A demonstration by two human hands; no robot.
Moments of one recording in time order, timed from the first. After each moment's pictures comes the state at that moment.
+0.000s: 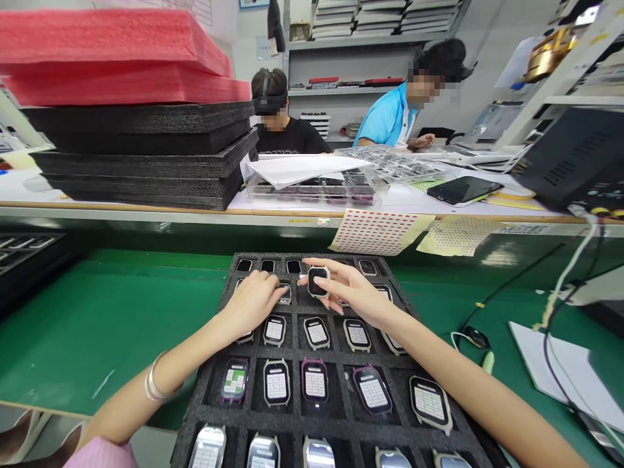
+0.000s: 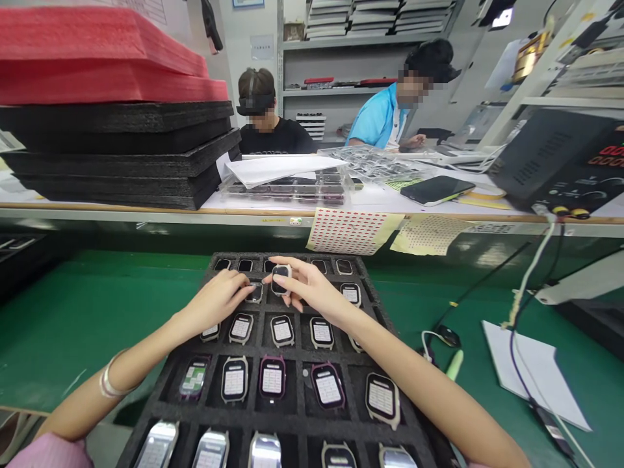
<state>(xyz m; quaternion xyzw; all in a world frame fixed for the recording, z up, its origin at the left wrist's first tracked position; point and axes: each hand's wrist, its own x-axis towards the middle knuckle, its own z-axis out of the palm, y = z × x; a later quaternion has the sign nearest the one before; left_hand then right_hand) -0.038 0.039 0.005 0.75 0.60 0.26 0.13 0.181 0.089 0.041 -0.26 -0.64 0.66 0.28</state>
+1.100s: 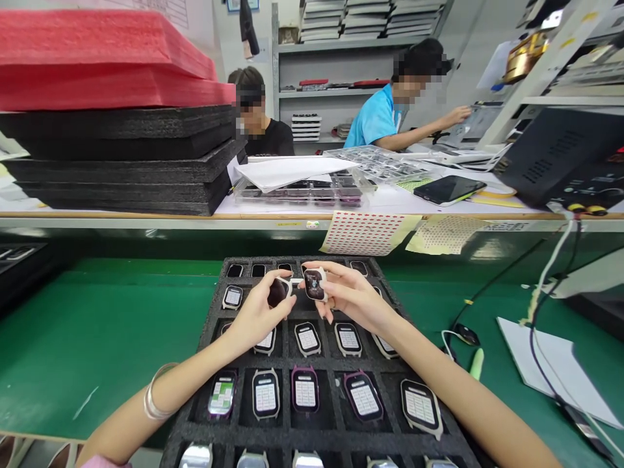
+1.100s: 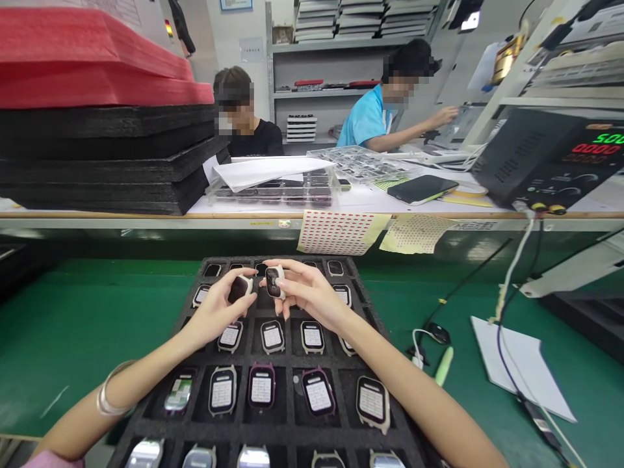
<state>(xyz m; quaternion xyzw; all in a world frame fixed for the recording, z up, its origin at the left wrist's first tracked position) 0.003 0.029 0.017 0.60 0.48 0.48 0.42 0.196 0.086 0.039 -0.17 -0.58 0.72 0.33</state>
